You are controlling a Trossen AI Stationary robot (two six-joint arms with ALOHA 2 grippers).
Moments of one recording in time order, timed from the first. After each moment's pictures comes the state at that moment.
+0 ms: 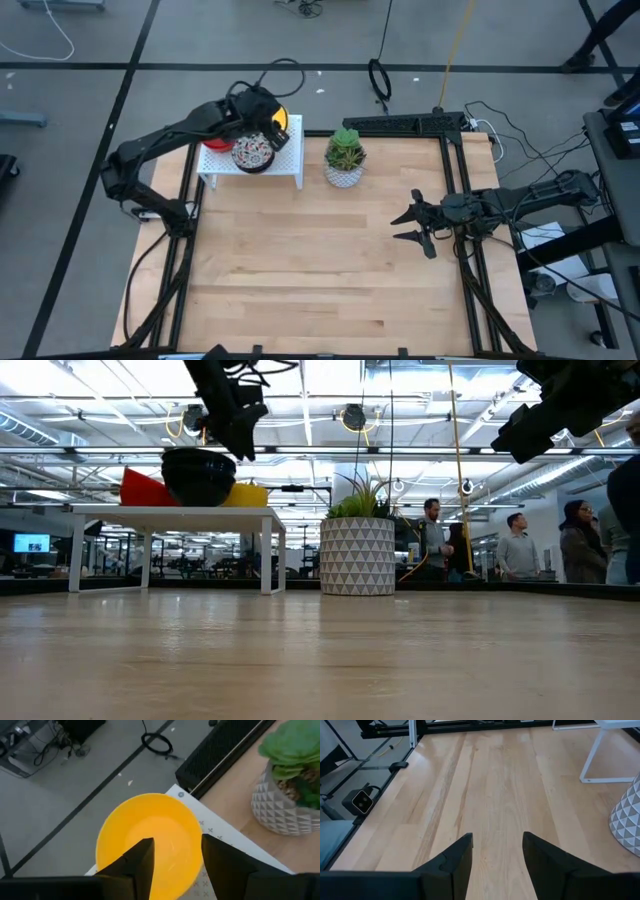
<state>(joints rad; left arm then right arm) 0.53 1.48 1.46 -0.81 -0.37 -0.04 0.21 0.63 0.46 -0.27 0.05 0.17</state>
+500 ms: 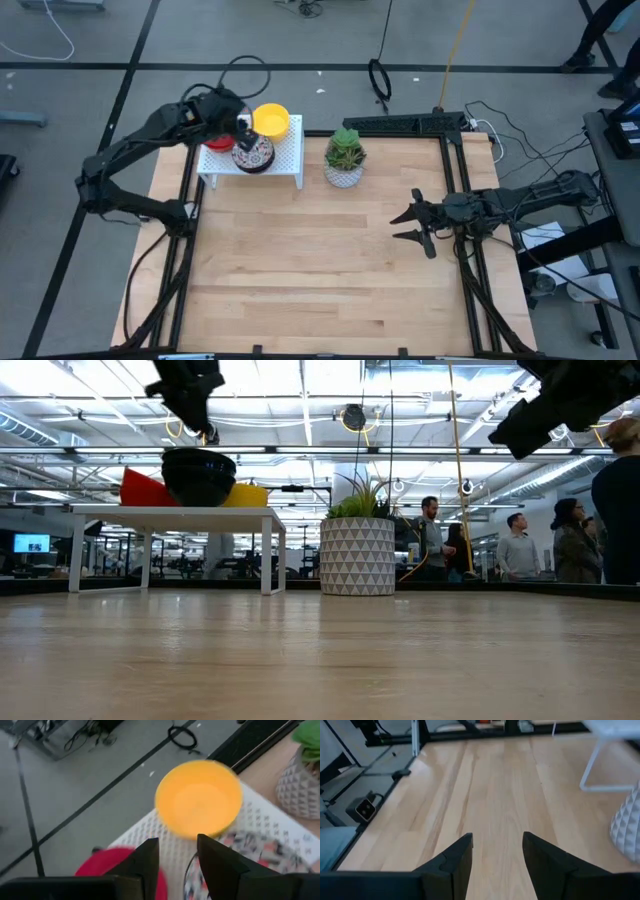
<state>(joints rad) 0.53 1.26 1.46 -1.05 -0.48 -0.13 0.21 0.62 0.46 -0.25 0.05 0.18</state>
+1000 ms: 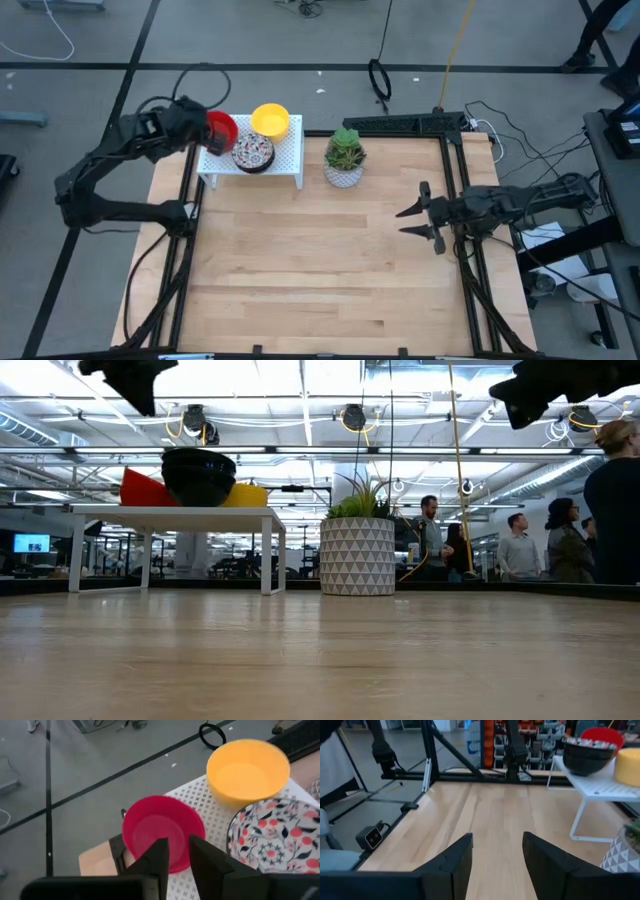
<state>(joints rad) 0.53 1.05 1.44 -1.30 -0.58 -0.37 0.21 0.50 0.46 -0.16 0.05 0.06</state>
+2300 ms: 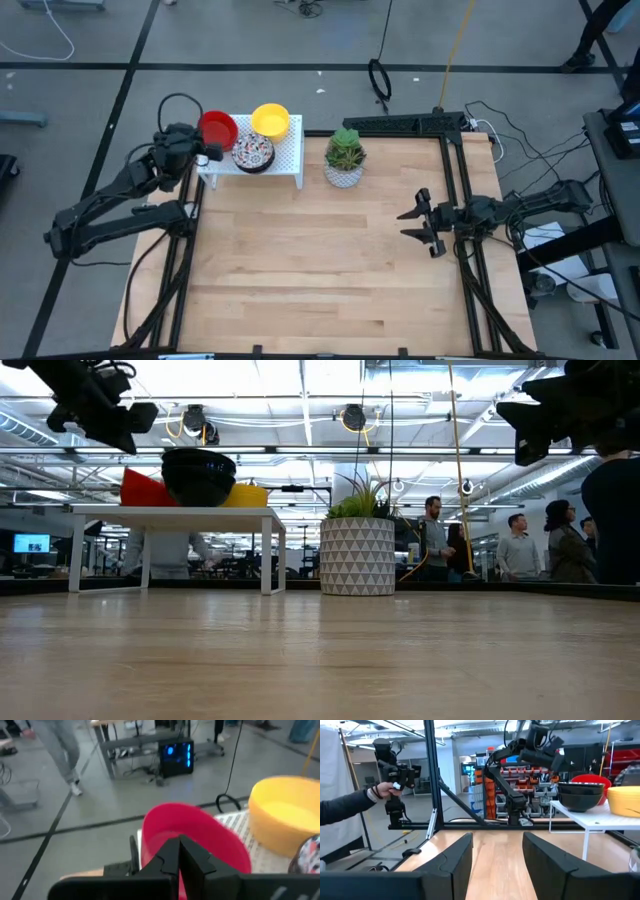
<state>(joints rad) 0.60 0.58 0.70 -0.57 -0.76 -0.26 0.21 0.34 0.02 0.48 0.05 0.07</state>
